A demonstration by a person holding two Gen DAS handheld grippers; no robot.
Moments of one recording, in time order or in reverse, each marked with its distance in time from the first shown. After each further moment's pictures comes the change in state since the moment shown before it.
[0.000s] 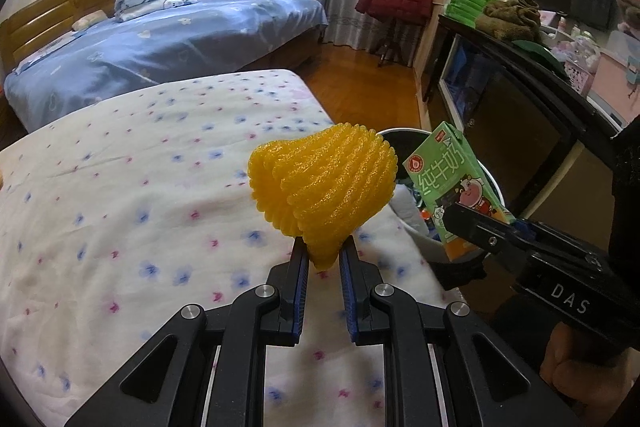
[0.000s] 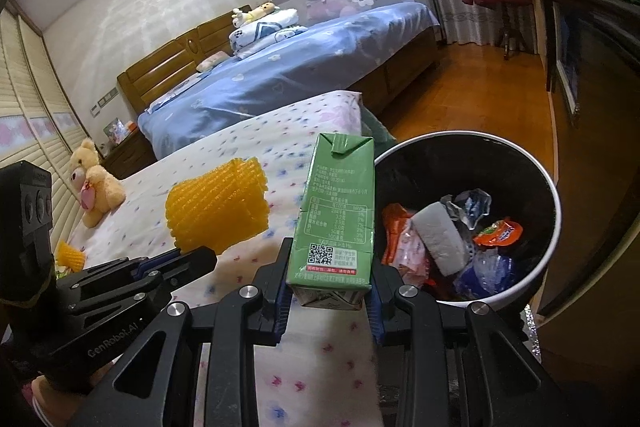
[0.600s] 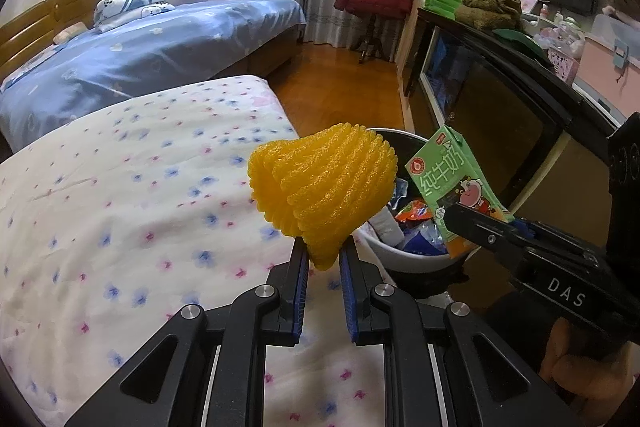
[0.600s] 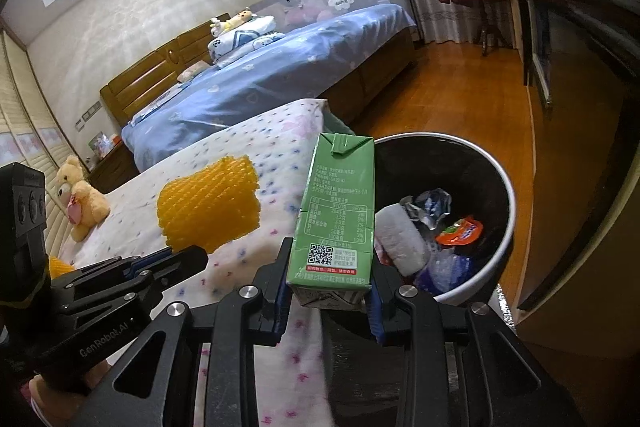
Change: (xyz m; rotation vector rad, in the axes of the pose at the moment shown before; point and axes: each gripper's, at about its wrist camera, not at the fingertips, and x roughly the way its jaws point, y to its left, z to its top) left arm 0.014 -0.025 0.011 0.052 0.005 -0.037; right arm -0.016 -0.030 0.003 0.047 -0.015 -0.055
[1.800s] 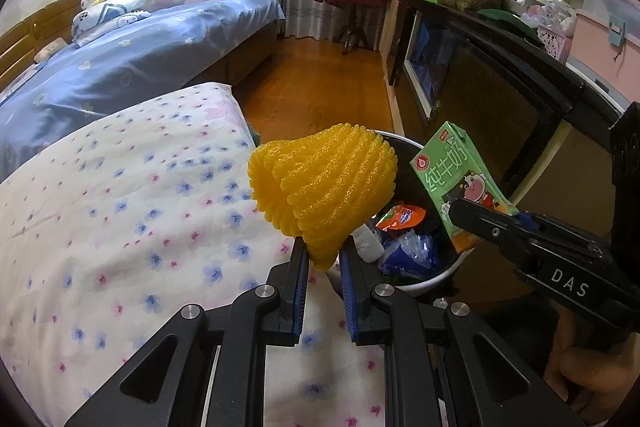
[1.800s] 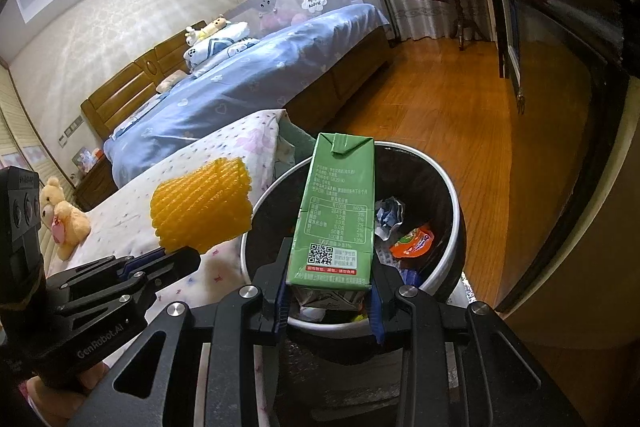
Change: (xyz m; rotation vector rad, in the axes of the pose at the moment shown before) left arm 0.037 -0.034 0.021 0.068 0.030 -0.013; right arm -0.001 -0.042 0.011 0.055 -0.002 -0.052
